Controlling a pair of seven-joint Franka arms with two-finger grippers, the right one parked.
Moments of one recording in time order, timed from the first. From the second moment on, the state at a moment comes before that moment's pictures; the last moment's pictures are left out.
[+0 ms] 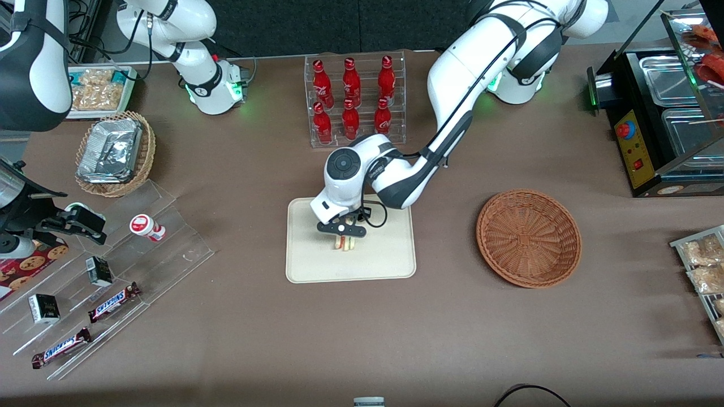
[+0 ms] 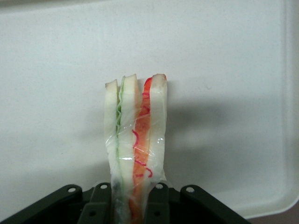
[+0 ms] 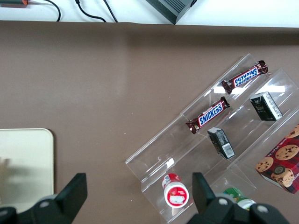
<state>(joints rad) -0.63 0.93 -0.31 -1.25 0.23 2.19 -0.87</state>
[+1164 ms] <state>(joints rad) -0.34 0.59 -0.30 -1.32 0.08 1.89 -0.68</state>
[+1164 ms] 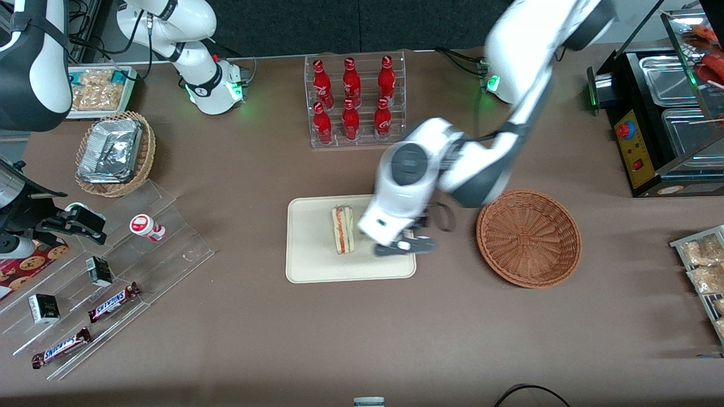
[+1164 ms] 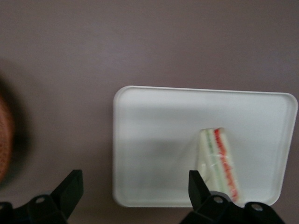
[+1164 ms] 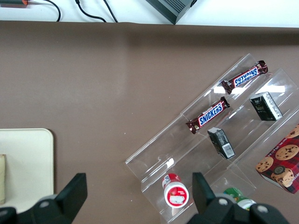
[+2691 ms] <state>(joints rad) 0.23 -0.06 -0.28 -1.70 0.04 1.72 -0.08</state>
